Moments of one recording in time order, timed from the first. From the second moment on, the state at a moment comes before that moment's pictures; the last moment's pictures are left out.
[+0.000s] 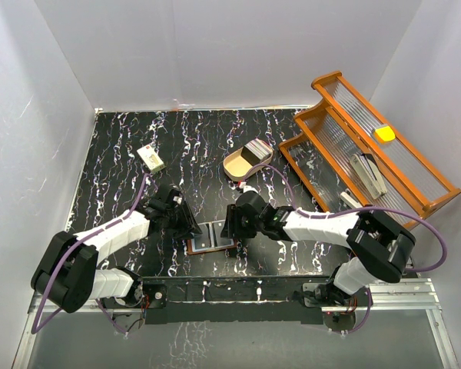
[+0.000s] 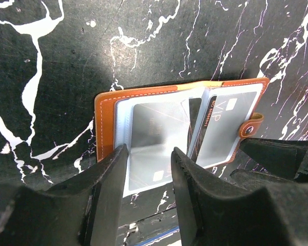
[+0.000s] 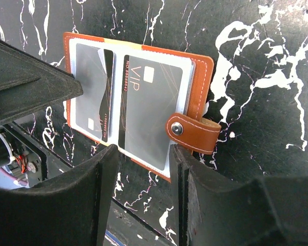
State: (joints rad) left arm -0.51 1.27 0.55 -0.37 0.20 -0.86; right arm 0.94 1.50 0.74 -0.05 -0.06 0.84
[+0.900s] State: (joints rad) left arm -0.51 1.27 0.53 -0.32 0.23 -0.87; right arm 0.96 1.53 0.74 -0.08 0.02 0.82
